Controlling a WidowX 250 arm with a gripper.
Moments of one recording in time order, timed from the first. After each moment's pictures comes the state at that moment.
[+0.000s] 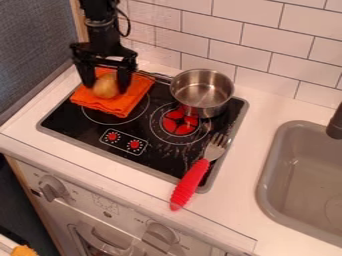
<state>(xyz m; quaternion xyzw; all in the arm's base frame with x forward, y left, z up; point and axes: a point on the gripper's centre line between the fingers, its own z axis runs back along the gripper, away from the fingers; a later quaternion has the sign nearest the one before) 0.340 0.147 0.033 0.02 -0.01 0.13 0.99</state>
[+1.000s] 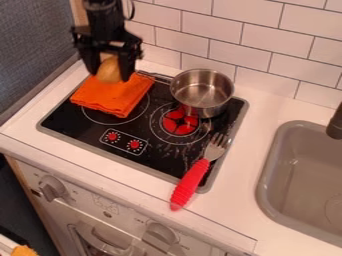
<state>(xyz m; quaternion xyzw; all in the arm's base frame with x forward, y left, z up) 0.324 0.109 0.092 0.03 -0.09 0.09 0.99</state>
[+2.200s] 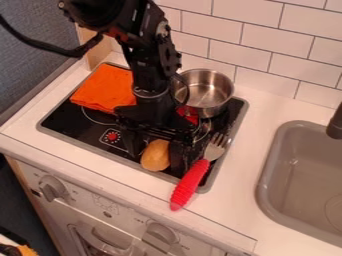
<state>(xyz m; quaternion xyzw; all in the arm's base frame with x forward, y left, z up) 0.261 0.005 0.031 -0.01 -0.03 0.06 1.00</state>
